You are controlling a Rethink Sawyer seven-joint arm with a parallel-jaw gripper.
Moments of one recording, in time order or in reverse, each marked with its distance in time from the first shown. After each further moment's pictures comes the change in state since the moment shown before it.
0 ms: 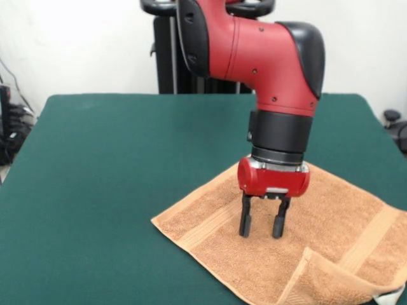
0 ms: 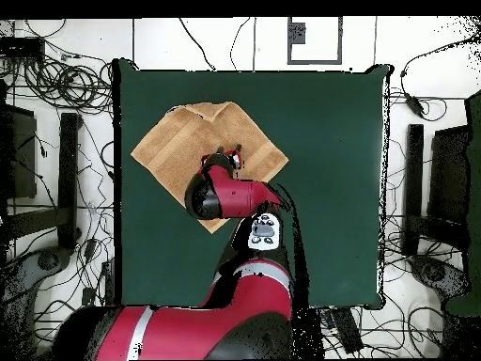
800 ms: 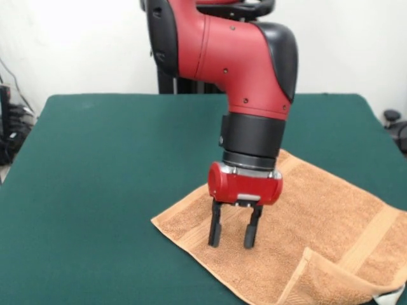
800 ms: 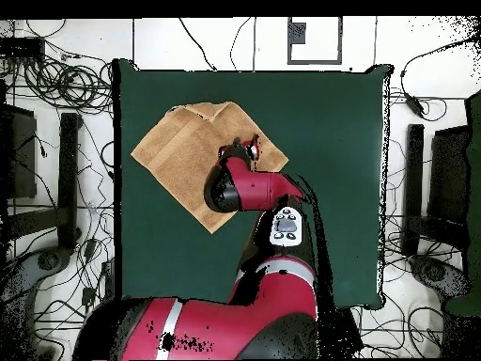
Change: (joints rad) arm -0.067 0.005 0.000 -0.074 -0.089 0.000 0.000
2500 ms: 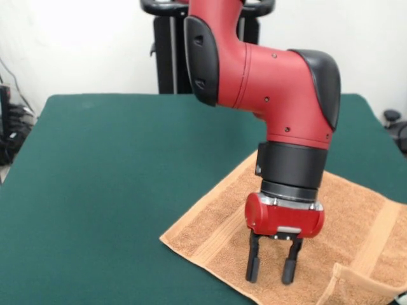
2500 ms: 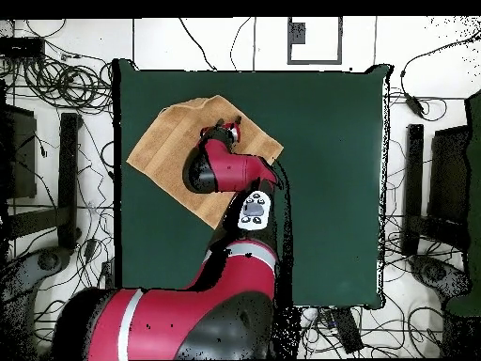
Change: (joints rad) arm 0.106 0.116 -0.059 -0.163 0.161 0.023 0.000
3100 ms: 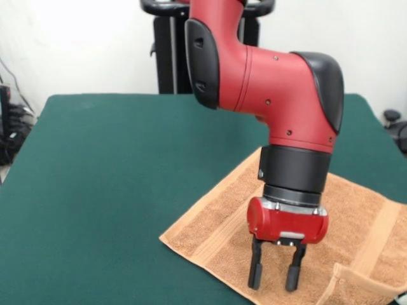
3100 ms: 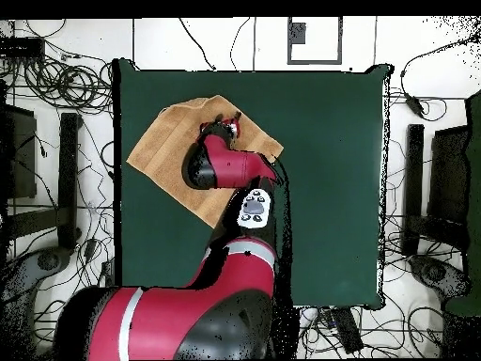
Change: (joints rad) arm 0.001 0.011 -0.001 -0.033 0.032 0.000 0.000
